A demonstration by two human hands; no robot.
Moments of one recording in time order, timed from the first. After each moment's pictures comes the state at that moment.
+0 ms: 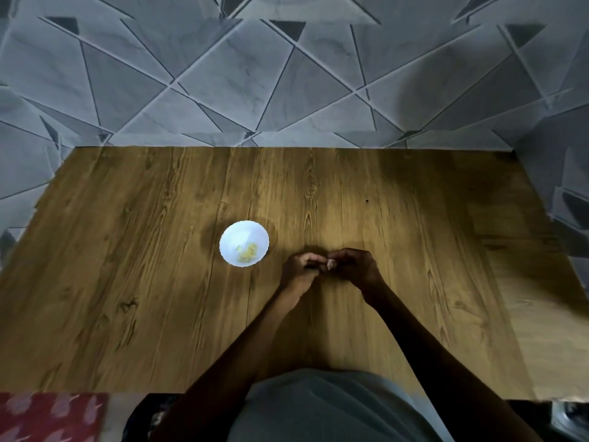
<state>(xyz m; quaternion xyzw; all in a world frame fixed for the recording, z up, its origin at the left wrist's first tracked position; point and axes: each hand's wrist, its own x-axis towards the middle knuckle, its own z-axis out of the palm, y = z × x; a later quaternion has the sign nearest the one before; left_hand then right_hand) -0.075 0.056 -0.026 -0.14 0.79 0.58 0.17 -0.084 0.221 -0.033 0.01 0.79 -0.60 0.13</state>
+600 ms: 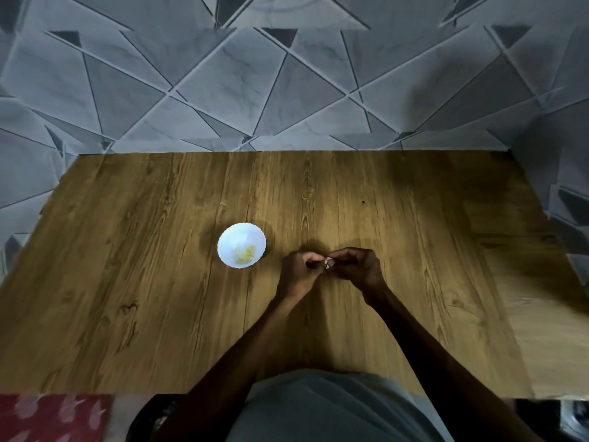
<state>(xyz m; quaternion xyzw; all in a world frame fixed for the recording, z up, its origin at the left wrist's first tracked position) -0.071 0.065 -0.009 -0.06 0.84 0.53 0.08 -0.075 0.225 -0.009 0.03 0.70 -0.70 0.12</state>
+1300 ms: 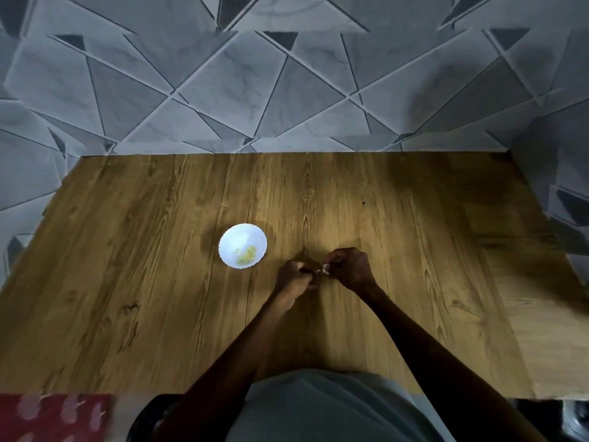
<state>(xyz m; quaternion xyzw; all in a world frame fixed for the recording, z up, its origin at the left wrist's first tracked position) -0.070 0.058 -0.017 -0.23 0.77 0.55 0.22 -0.093 0.211 -0.030 -0.03 0.89 -0.44 0.11</state>
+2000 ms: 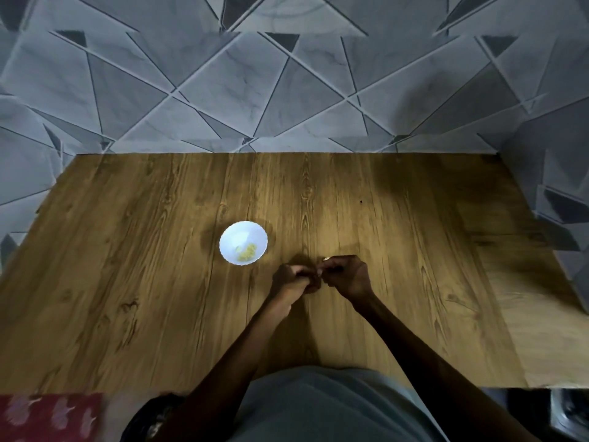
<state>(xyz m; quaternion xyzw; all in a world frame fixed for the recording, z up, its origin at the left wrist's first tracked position) -0.043 0.046 -0.003 -0.21 0.72 0.63 0.21 -0.056 0.198 -0.015 0.00 0.86 -0.51 0.07</state>
